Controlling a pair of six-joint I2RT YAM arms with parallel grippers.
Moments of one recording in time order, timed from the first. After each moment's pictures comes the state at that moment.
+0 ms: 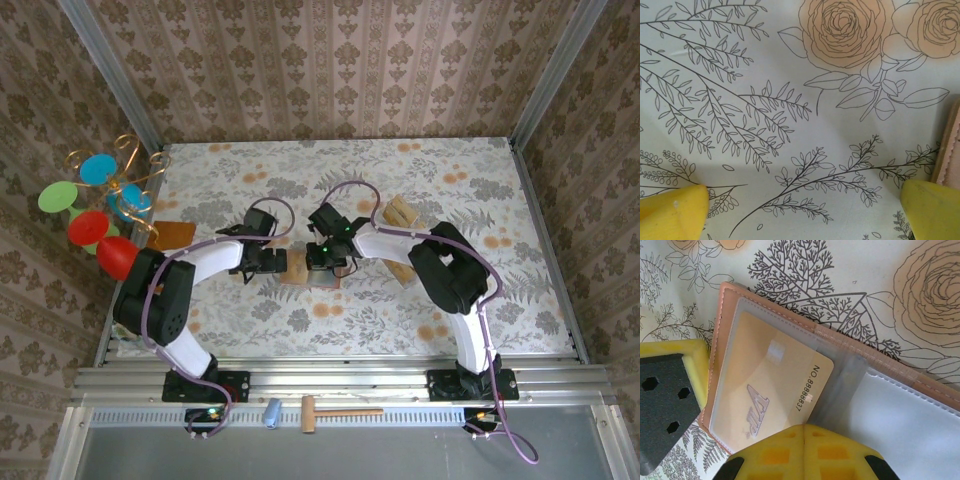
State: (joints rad) left arm -0.46 1.64 0.86 -0.46 -0.11 -0.41; right arm 0.72 2.06 1.38 -0.39 -0.27 0.61
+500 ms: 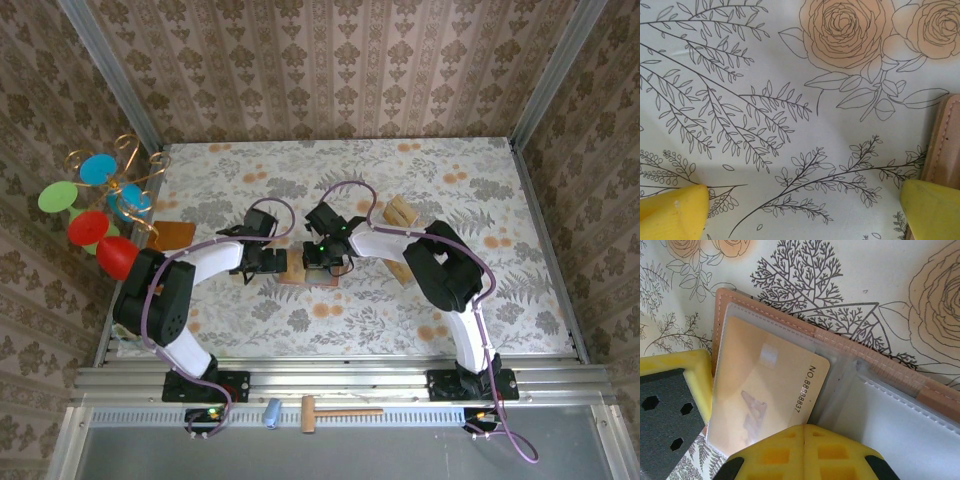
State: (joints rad) left arm -0.46 1.64 0.86 -0.45 -0.12 -0.42; right arm 0.73 2.09 1.41 -0.39 -0.28 0.64
